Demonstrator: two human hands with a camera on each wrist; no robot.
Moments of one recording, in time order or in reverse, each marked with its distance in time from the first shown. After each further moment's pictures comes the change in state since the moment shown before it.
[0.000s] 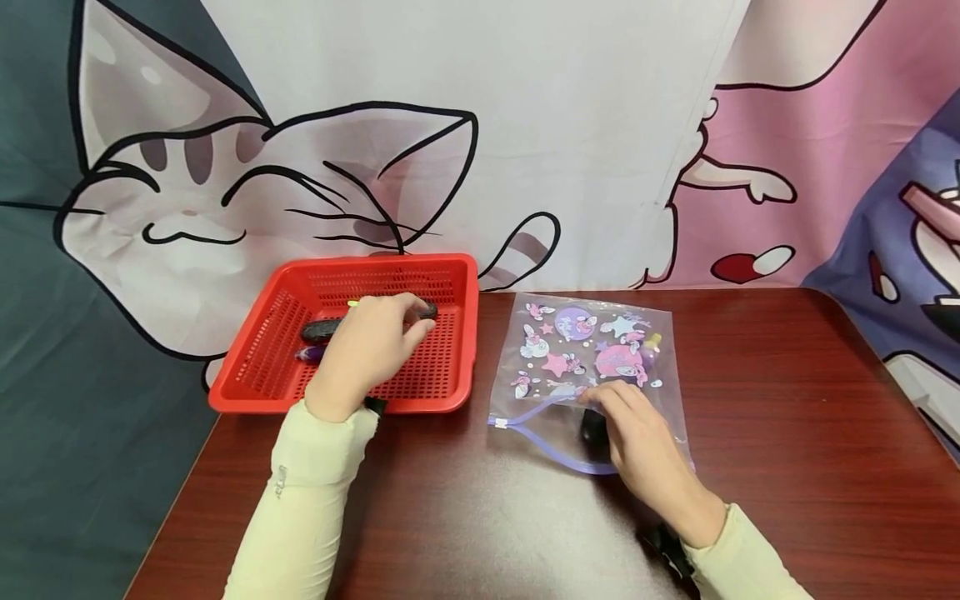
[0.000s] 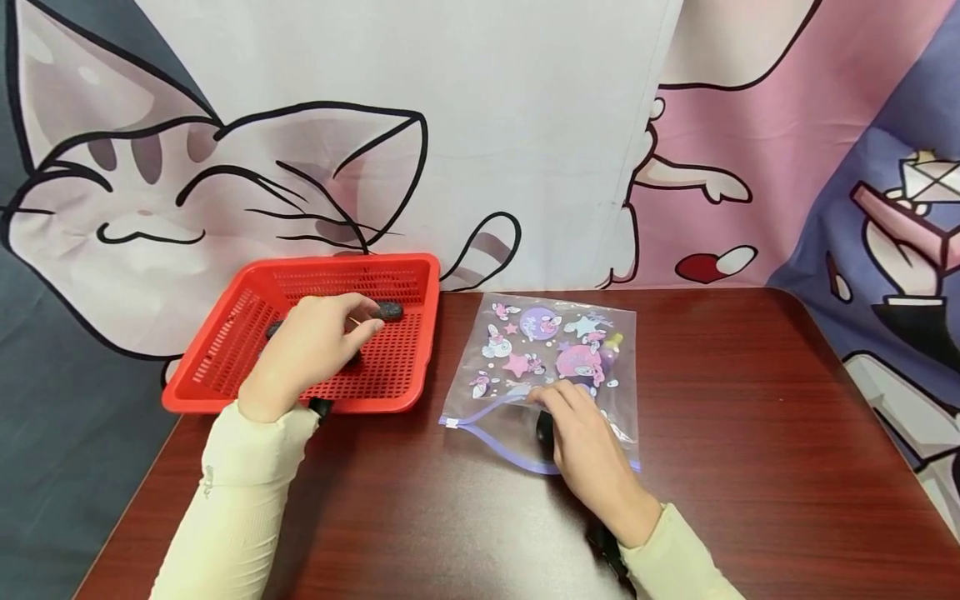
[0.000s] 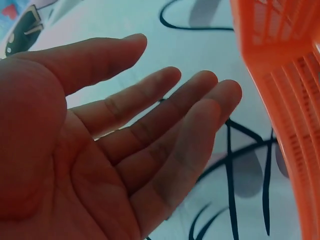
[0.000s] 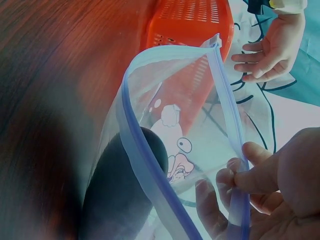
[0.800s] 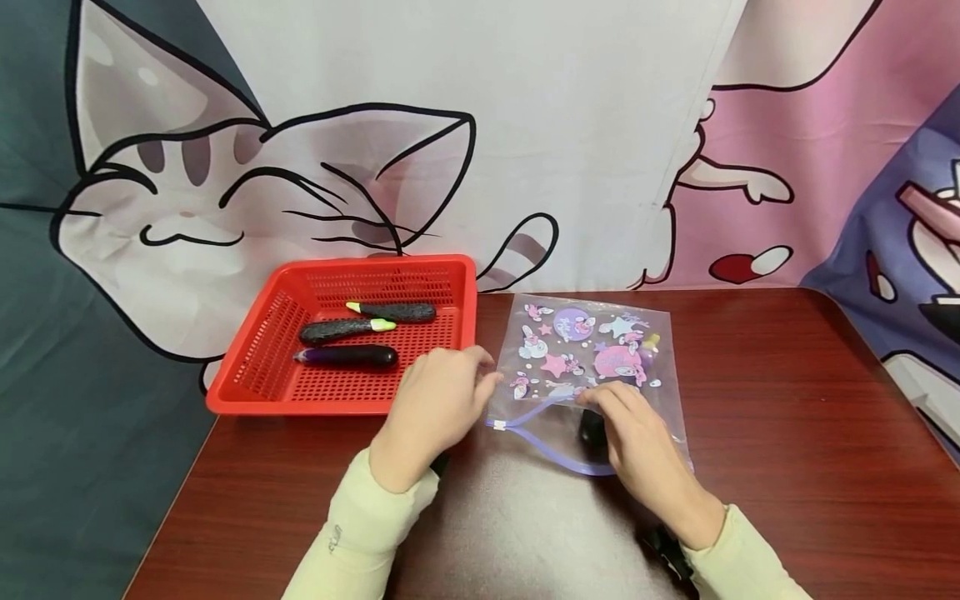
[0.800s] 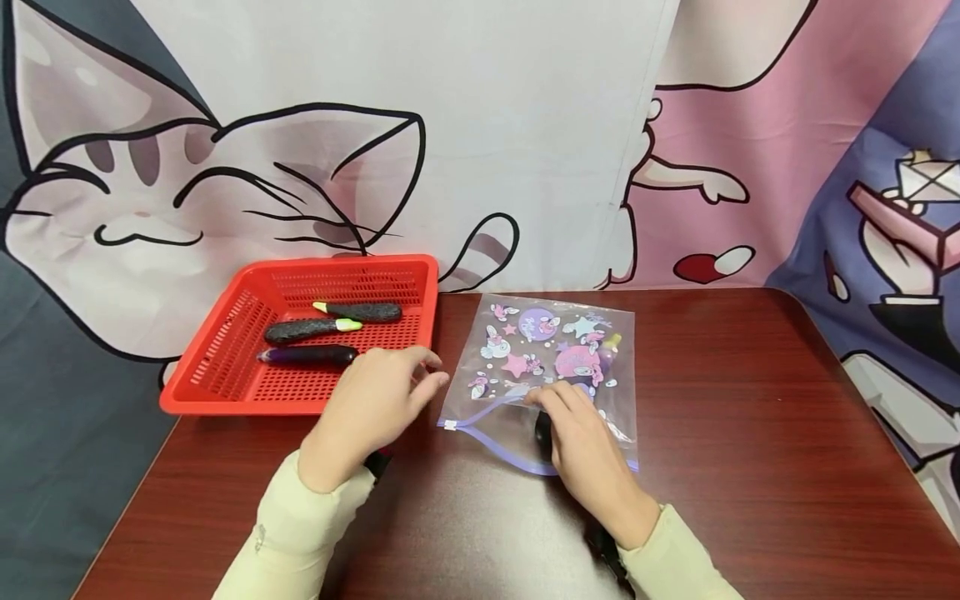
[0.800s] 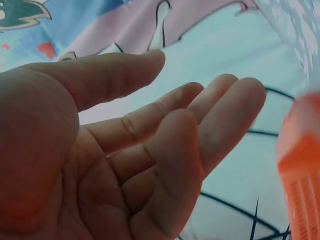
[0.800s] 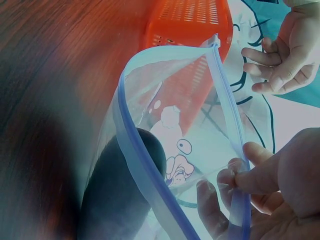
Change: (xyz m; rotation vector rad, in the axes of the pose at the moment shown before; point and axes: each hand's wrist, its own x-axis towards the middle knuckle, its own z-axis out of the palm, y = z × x) left_hand -0.035 0.074 0.040 0.019 0.026 0.069; right_hand 0.003 -0.001 0.000 -0.007 0.059 -0.073
